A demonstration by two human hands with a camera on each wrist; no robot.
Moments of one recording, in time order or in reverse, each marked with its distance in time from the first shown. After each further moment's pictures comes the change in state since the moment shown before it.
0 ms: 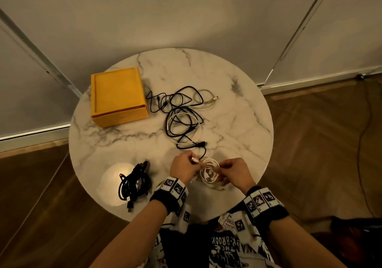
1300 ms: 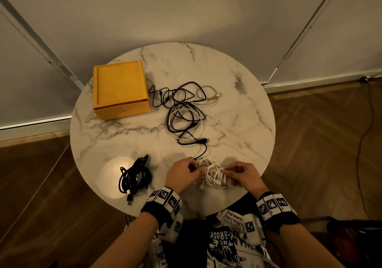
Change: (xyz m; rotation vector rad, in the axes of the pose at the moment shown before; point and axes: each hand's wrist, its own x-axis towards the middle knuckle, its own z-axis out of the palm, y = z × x) left_hand -0.022 -0.028 0.002 0.141 -0.079 0.142; right_hand 0.002 0.034 -0.025 0.098 -0.017 -0.048
